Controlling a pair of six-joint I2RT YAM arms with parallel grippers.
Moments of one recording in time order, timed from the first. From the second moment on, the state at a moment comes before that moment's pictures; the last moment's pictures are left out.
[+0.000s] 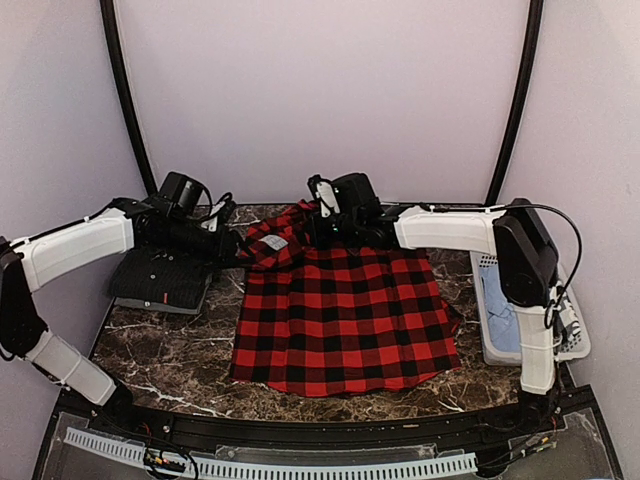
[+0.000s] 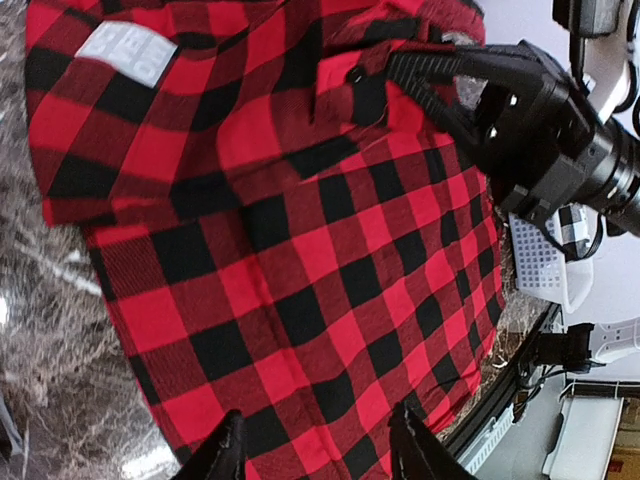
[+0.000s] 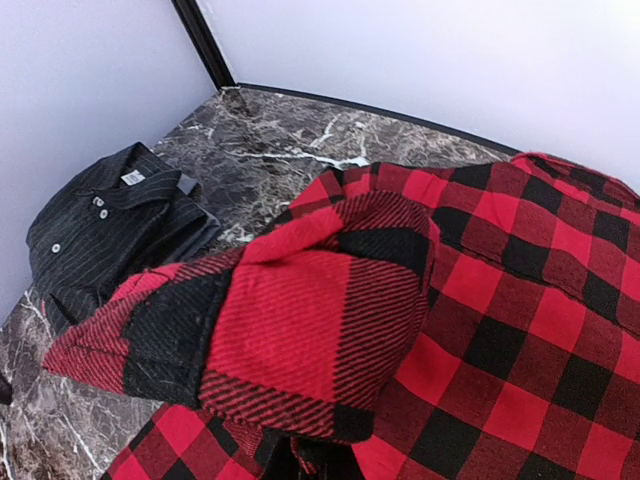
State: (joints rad) left arm -0.46 1.46 1.18 -0.57 0.44 -0.43; right arm 0.81 2.09 1.65 -0.03 -0.04 0.26
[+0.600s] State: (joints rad) left arm -0.67 1.25 0.67 -0.67 0.36 -0.70; right arm 0.79 2.14 1.60 -0.04 -0.05 0.24
